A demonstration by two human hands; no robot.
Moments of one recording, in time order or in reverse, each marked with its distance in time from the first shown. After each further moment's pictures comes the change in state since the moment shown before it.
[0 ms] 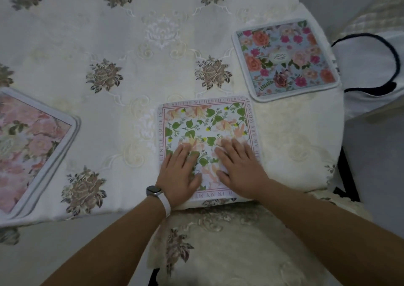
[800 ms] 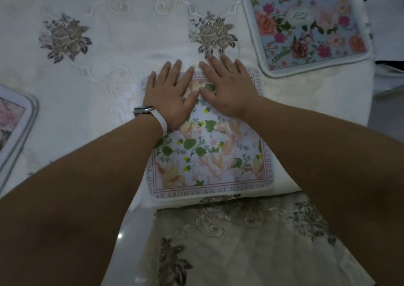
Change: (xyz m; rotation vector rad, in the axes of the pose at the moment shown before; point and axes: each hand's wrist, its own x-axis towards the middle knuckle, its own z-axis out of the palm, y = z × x) left_hand 0.160 -0.050 -0.018 0.122 0.066 -0.072; right_hand 0.166 0.050 -0.036 0.018 0.102 0.076
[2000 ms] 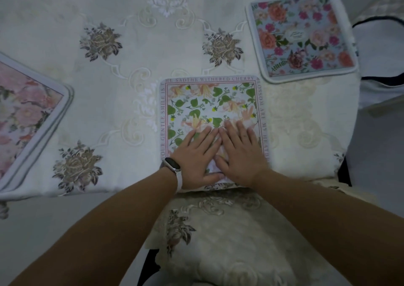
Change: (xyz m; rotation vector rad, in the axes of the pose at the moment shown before) left_hand -0.150 0.053 0.020 0.085 -0.179 0.404; right_hand -0.170 -0.055 0.035 -0.073 -0.090 0.018
